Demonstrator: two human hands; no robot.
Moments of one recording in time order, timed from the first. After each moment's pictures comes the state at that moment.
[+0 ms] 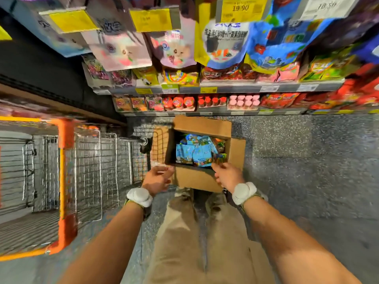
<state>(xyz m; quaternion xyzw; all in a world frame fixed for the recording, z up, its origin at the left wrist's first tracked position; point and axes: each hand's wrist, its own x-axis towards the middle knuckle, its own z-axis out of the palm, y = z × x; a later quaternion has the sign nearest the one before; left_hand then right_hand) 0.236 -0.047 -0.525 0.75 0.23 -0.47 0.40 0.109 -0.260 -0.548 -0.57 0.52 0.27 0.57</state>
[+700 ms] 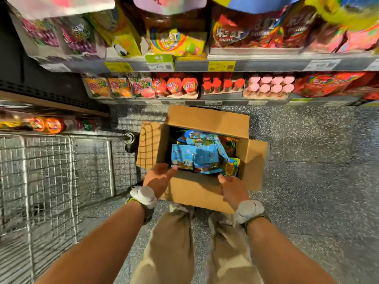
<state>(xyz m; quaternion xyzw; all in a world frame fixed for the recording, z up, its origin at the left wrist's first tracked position) 0.275 -0.070 -0.733 0.81 0.20 -0.45 0.33 0.131 -0.254 -0.751 -0.57 0.53 0.32 0.54</state>
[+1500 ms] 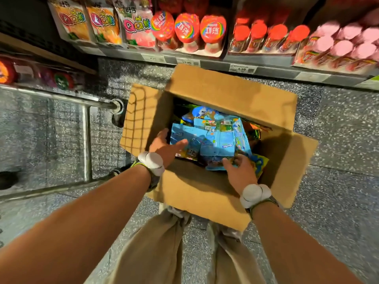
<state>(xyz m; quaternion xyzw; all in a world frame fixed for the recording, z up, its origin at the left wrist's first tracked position) 0.294 -0.077 -0.919 0.84 0.19 -0.41 0.31 0.144 -0.248 -0.946 -0.63 0.51 0.31 0.49</state>
